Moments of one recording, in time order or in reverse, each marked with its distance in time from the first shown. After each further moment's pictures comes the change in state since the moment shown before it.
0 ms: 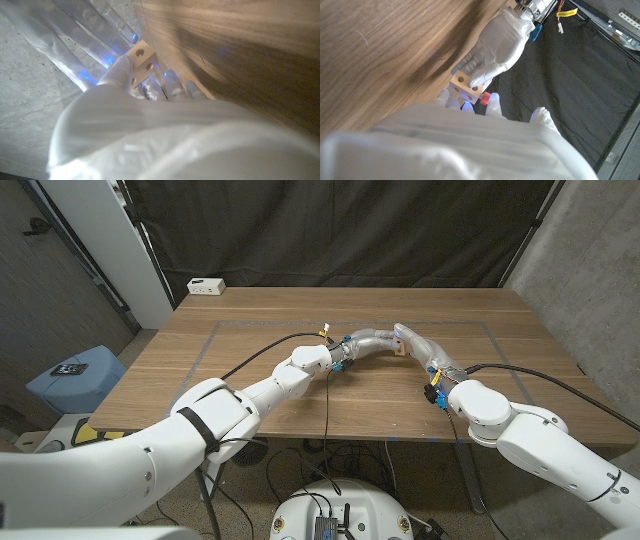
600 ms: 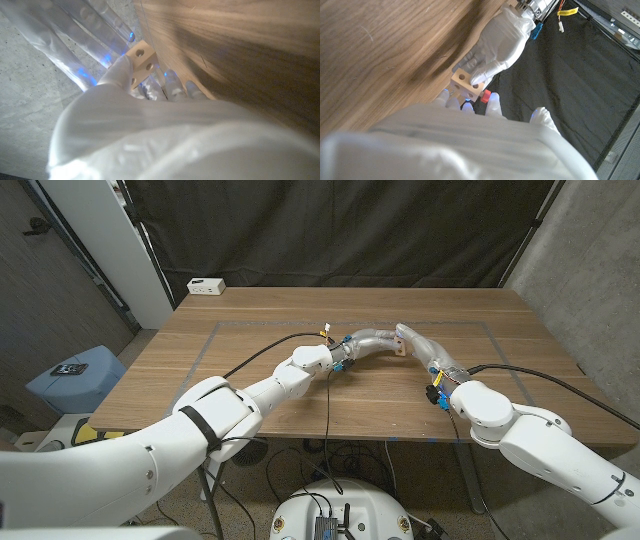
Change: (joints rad) left arm -0.004 -0.006 -0.001 0.012 0.004 -0.006 -0.001; left_hand 0.000 0.000 0.000 0.000 0.003 0.001 -0.002 -0.001 0.000 -0.001 -0.001 0.000 -0.001 0.000 0.000 0.000 0.000 0.000 0.000 0.000 0.000; right arm -0.026 -0.008 0.024 -0.012 -0.002 -0.001 -0.004; right_hand 0.000 0.000 0.003 -0.003 0.000 0.006 0.006 0.000 0.000 0.000 0.000 0.000 0.000 0.000 0.000 0.000 0.000 0.000 0.000 0.000 0.000
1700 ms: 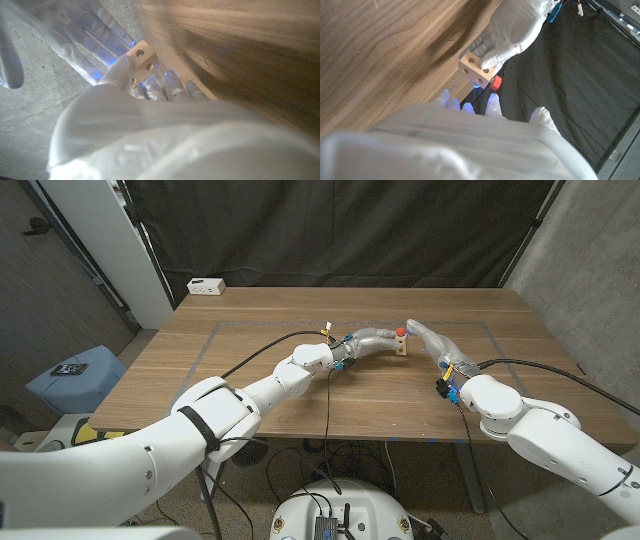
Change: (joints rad) left arm 0.000 0.008 0.006 -0.028 0.007 0.020 0.005; left_hand 0.001 -0.001 0.000 0.000 0.000 -0.001 0.000 0.000 0.000 -0.004 0.000 -0.004 0.001 0.000 0.000 0.000 0.000 0.000 0.000 0.000 0.000; right arm 0.019 -0.013 0.035 0.062 0.005 0.025 0.030; right_hand 0.000 0.000 0.000 0.000 0.000 -0.022 -0.004 -0.009 0.000 0.000 0.000 0.000 0.000 0.000 0.000 0.000 0.000 0.000 0.000 0.000 0.000
